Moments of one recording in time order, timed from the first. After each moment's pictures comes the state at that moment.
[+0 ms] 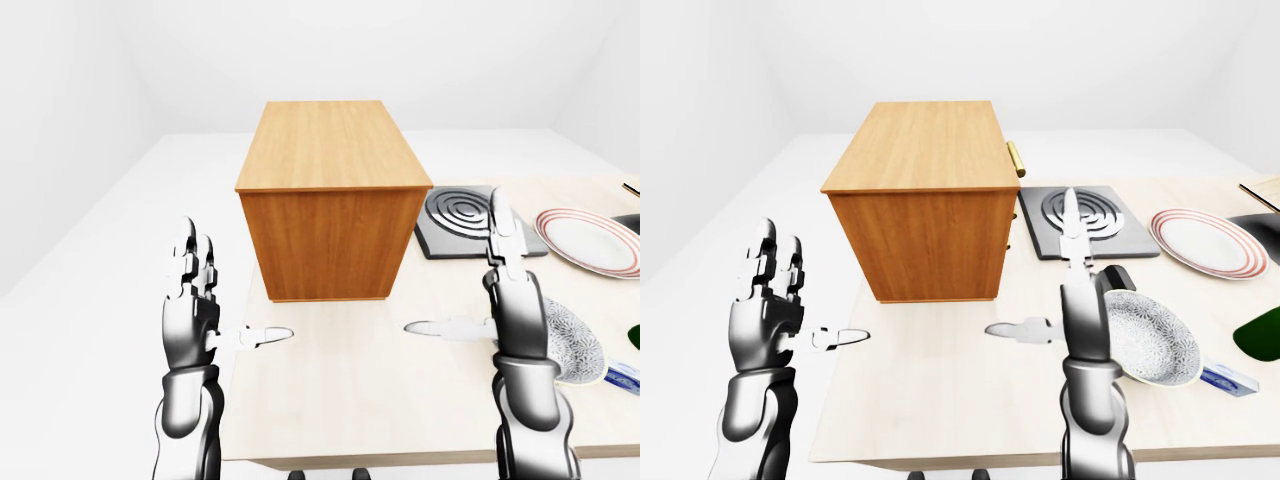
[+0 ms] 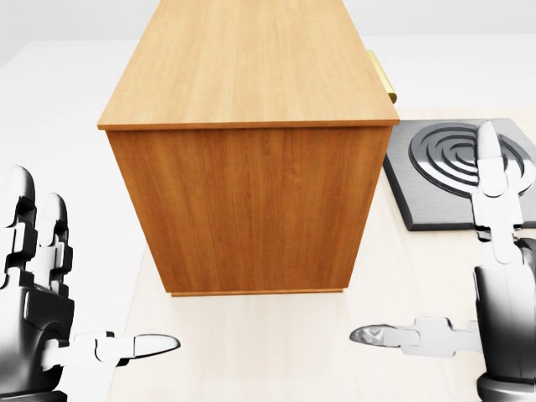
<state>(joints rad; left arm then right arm) 0.18 -0.01 0.05 -0.48 -0.02 -0.09 0.01 0.15 -0.02 -0.12 -0.60 -0.40 -0.09 0.05</state>
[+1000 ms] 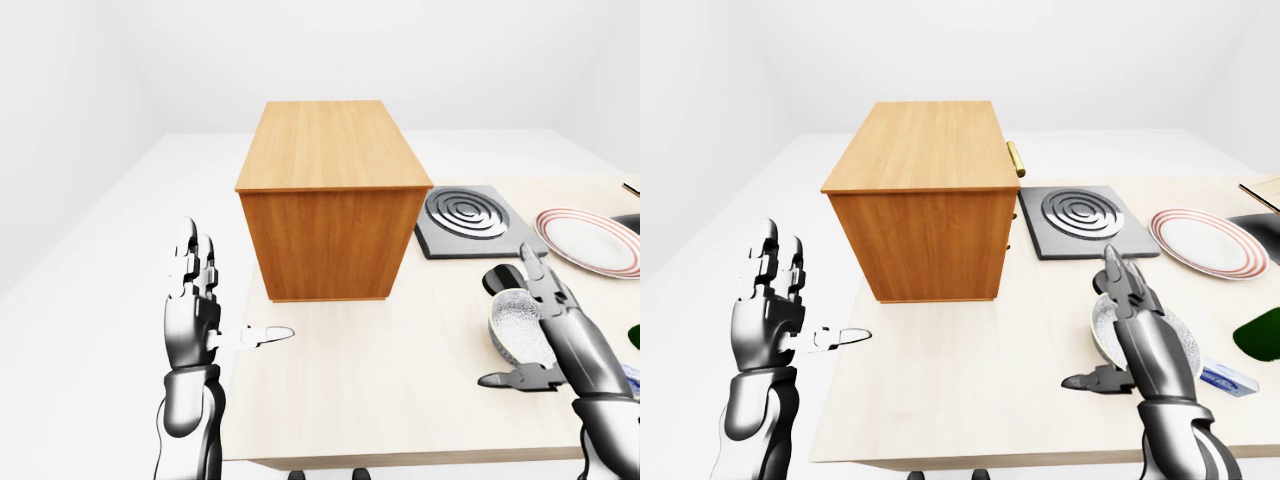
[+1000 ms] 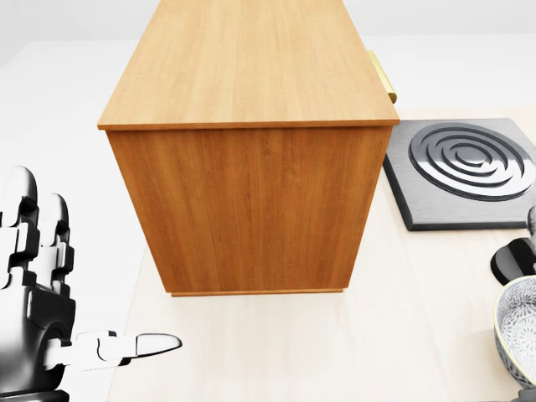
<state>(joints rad) 0.17 -0.01 0.04 -0.47 -0.01 -0.09 0.01 0.27 -0.01 -0.55 -0.65 -0.61 -0.09 0.50</state>
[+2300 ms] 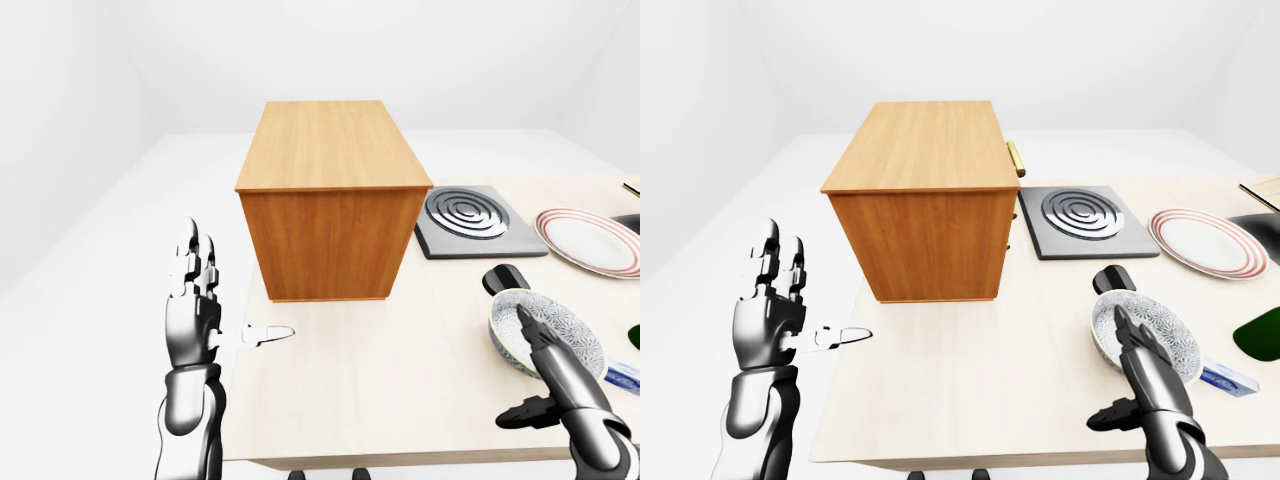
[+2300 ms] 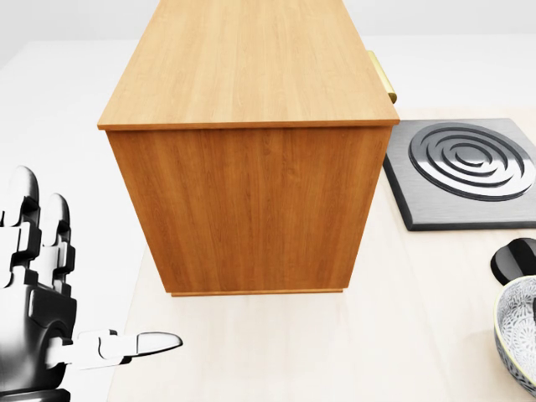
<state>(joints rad) 0.17 -0.01 0.04 -0.46 -0.01 -0.09 0.02 0.29 -0.12 -0.58 -0.20 -0.82 -0.09 0.41</state>
